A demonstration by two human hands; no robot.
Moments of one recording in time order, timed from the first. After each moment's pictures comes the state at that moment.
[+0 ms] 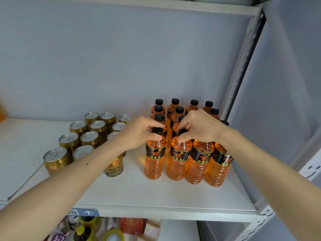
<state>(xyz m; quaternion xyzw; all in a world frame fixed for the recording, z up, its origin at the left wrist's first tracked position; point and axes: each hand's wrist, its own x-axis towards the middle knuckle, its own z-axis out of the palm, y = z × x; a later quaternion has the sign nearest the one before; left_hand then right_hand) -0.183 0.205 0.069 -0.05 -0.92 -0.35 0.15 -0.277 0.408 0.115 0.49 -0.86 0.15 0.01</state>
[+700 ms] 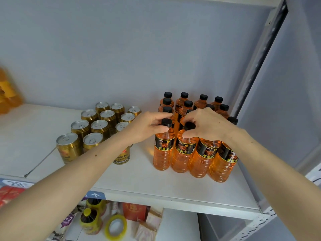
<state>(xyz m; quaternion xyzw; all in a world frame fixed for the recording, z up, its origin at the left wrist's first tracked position) -0.173 0.209 0.059 -0.08 -0.88 -0.44 0.13 -0.267 0.406 0.111 0.46 -0.88 0.10 0.01</state>
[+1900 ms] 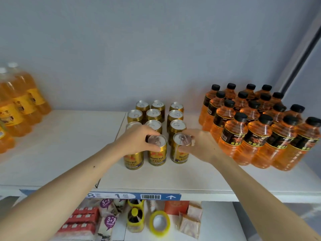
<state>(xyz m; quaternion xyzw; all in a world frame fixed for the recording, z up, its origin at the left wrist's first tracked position) -0.078 -0.005 0.009 -0.07 -0.97 -0.22 0.08 -0.165 0.227 0.002 0.34 -0.90 0.26 0.00</state>
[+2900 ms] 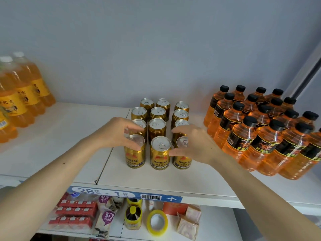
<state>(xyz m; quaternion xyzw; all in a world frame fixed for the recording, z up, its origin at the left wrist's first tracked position) -0.052 -0.063 0.015 0.04 -0.94 -0.34 0.04 -0.155 0.203 0.020 0.44 -0.87 0.22 0.01</state>
